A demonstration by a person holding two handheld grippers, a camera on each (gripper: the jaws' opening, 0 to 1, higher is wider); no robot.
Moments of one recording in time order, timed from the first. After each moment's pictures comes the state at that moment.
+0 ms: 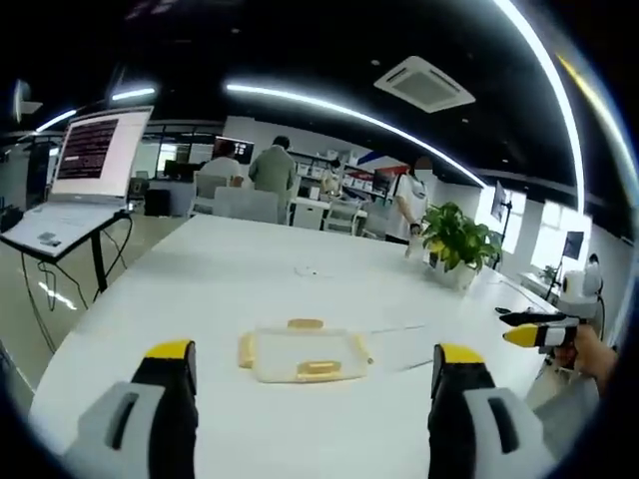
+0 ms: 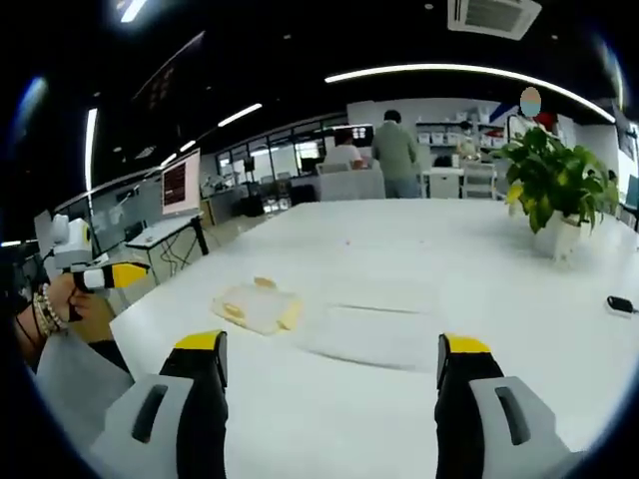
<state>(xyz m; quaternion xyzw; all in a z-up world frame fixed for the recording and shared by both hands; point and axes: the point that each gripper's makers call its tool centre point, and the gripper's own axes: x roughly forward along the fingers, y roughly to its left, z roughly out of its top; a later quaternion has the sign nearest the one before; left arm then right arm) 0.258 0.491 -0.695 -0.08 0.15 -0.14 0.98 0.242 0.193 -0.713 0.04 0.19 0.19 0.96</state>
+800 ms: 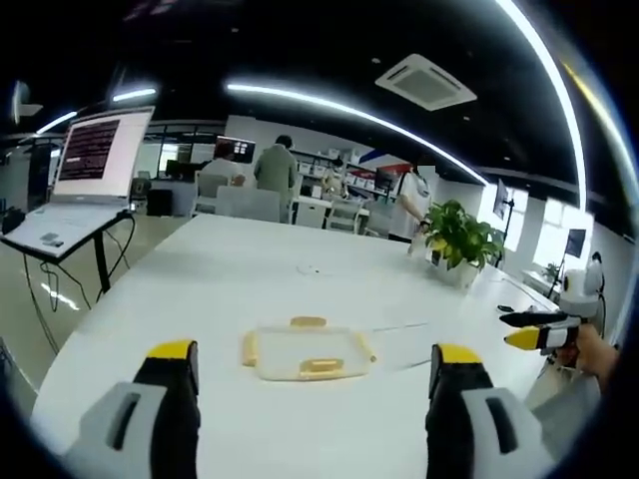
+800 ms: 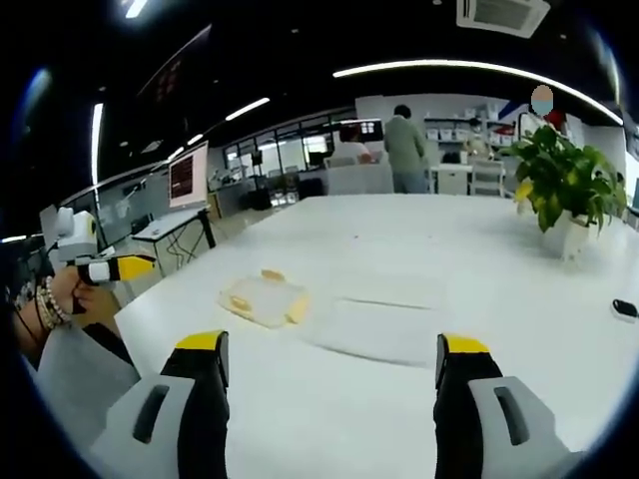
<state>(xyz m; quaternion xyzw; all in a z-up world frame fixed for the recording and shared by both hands) 0.257 0.494 -0.697 -0.08 0.15 -0.14 0.98 0.240 0.201 -0.718 0.03 0.20 0.21 0.96</state>
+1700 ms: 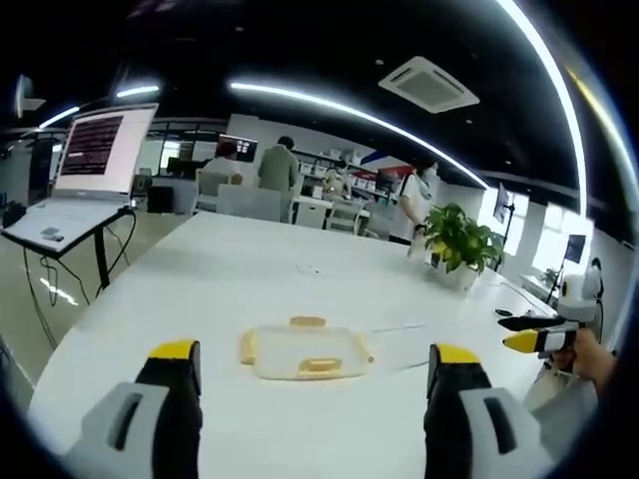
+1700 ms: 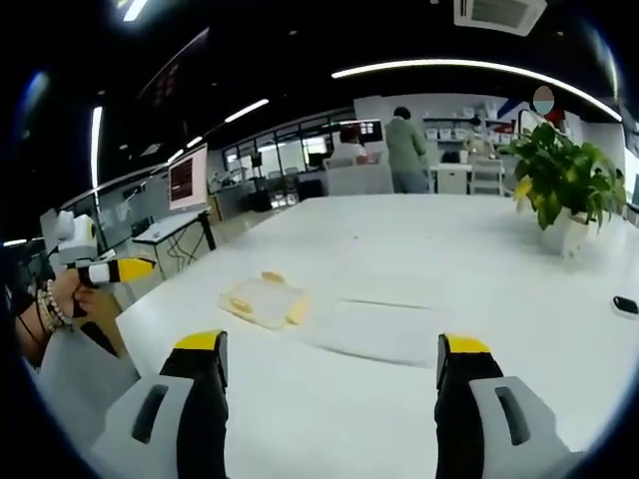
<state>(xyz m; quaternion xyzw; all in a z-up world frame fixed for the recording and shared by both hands) 0.255 0.494 -0.696 -0.09 0.15 -0.14 0.97 0.239 0.199 -0.717 0.04 0.20 0.21 0.96</state>
